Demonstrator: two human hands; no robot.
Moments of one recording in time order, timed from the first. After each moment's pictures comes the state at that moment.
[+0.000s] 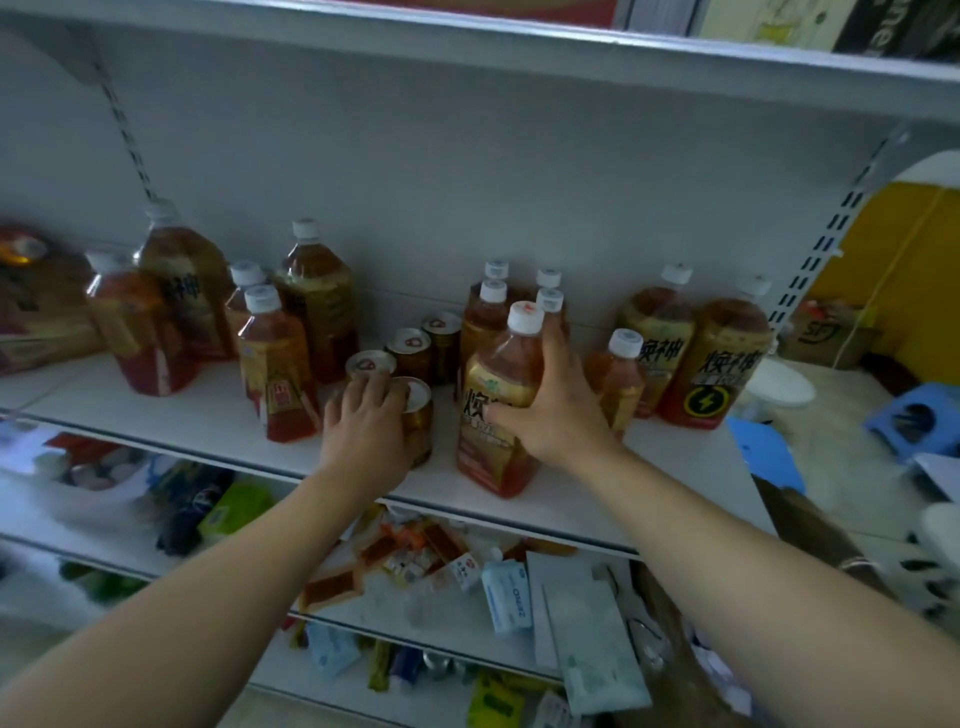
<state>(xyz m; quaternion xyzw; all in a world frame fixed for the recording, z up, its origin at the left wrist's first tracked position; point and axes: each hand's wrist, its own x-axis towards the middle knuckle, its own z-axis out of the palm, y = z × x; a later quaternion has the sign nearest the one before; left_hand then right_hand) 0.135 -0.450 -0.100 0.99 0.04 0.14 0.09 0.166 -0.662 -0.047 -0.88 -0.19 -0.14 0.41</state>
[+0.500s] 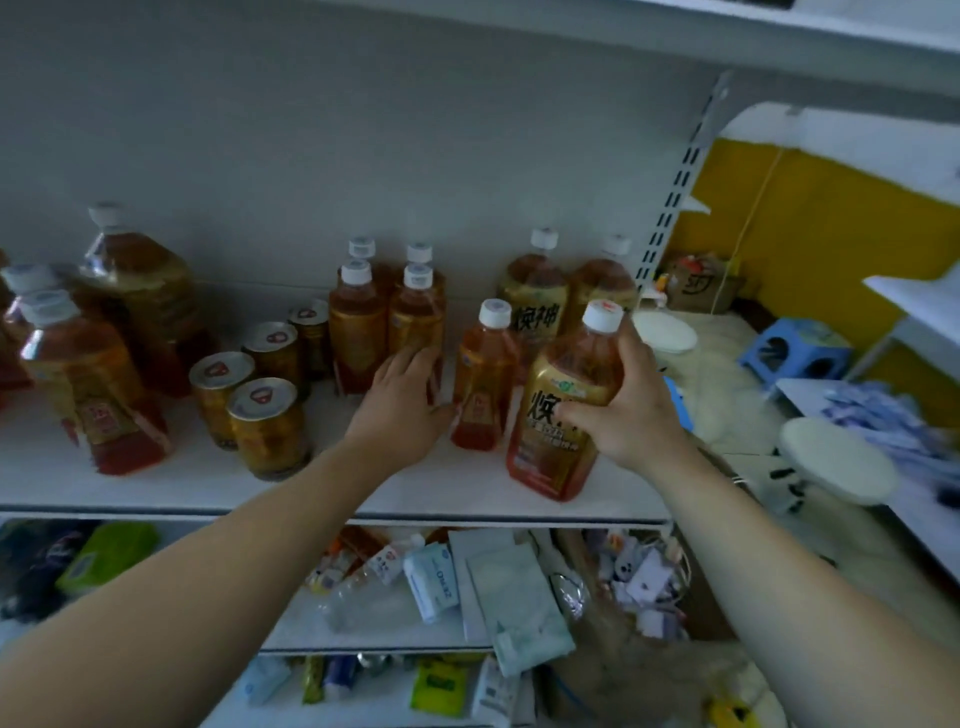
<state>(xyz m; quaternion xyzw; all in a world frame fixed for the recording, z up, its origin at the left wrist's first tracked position) 0.175 -0.582 -0.079 0.94 -0.12 0.10 0.31 0.135 -0.826 -0.042 -0.89 -0.04 -0.17 0.42</state>
